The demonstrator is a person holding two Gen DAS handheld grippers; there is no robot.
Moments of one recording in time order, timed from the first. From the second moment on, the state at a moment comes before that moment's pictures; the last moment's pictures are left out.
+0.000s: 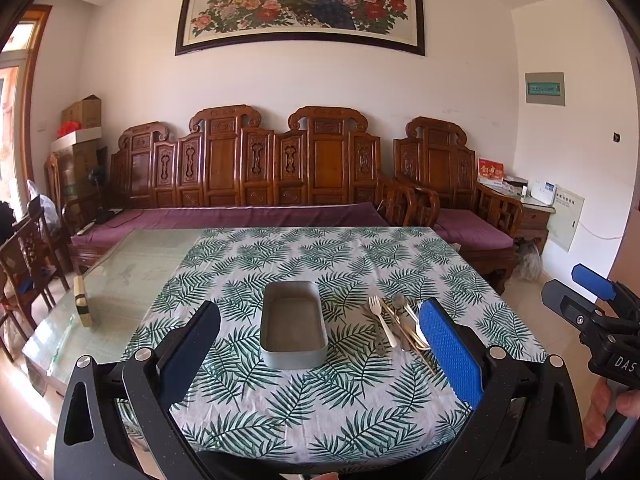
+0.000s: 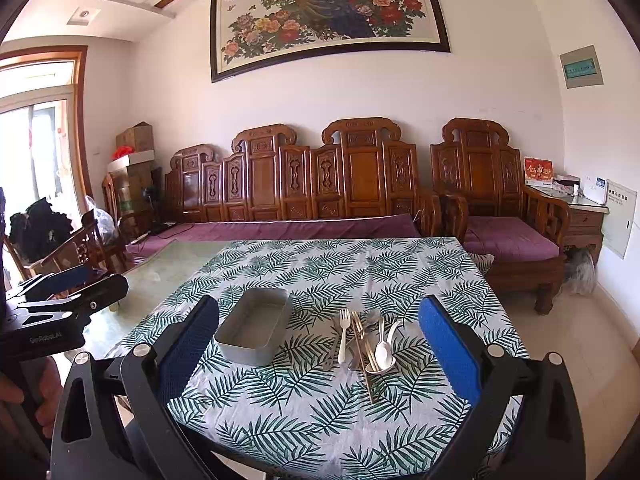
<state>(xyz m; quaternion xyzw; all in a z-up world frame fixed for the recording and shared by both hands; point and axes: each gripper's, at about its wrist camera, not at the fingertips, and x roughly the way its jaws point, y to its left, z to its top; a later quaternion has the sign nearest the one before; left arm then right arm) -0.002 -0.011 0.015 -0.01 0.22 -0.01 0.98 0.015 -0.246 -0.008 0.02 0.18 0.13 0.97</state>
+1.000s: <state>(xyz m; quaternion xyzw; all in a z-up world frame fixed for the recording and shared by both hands) -0.003 -0.012 0.010 -0.01 0.21 -0.01 0.98 0.015 -0.244 -0.006 0.02 0.18 0.13 0.97</state>
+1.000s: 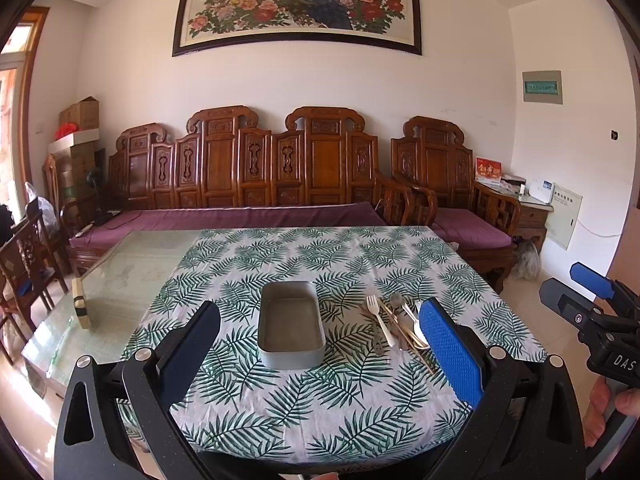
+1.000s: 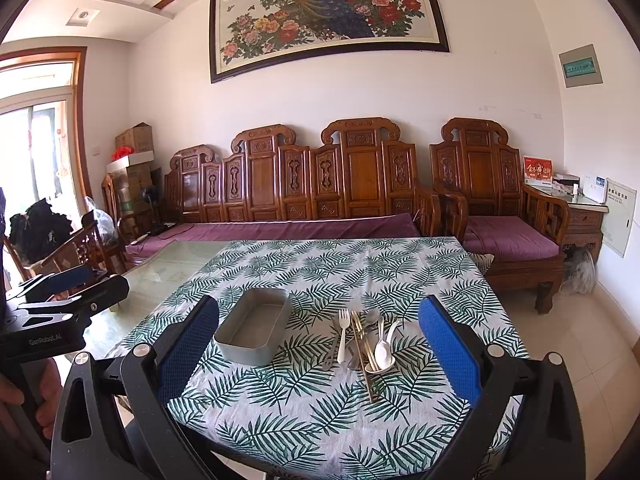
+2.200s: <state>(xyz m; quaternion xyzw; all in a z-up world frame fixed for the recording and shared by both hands) 0.063 -0.039 -0.043 0.02 0.28 -0.08 0.96 0.089 -0.275 -0.067 -0.01 0.26 0.15 0.95</state>
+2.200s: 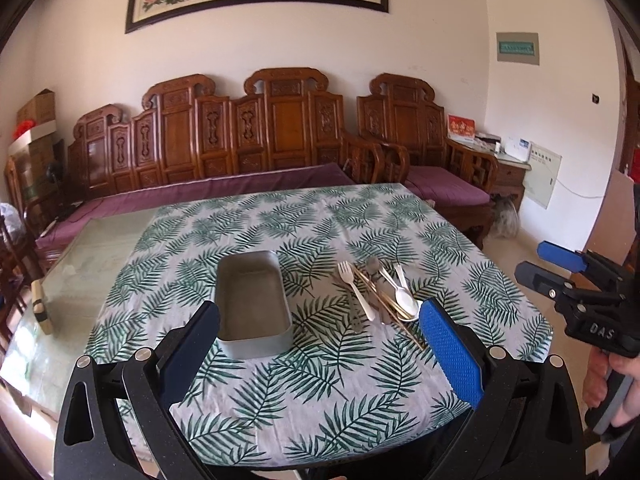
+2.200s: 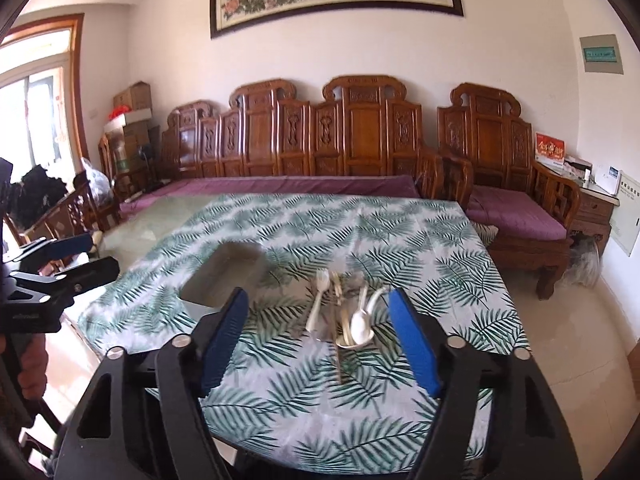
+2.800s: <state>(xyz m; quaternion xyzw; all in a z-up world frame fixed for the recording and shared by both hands) 0.161 -0.073 -0.116 0.03 0.37 -0.14 0.92 0.188 -0.300 -0.124 -0.02 0.34 0.15 0.93</state>
